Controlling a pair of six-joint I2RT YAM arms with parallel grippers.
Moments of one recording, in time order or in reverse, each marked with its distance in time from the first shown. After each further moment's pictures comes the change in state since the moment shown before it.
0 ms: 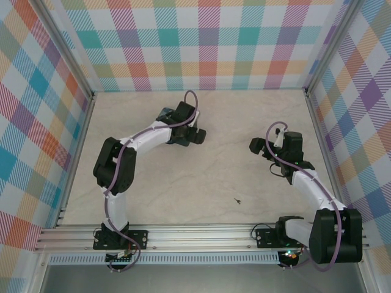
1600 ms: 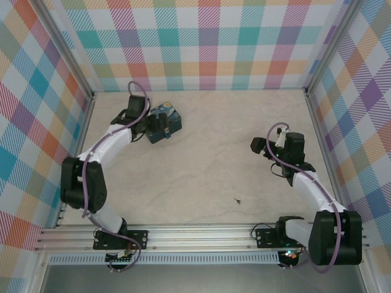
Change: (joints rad) left arm 0.319 -0.269 -0.169 0.067 0.004 -0.101; right arm -0.019 -0.017 -0.023 0.056 -0.012 -0.011
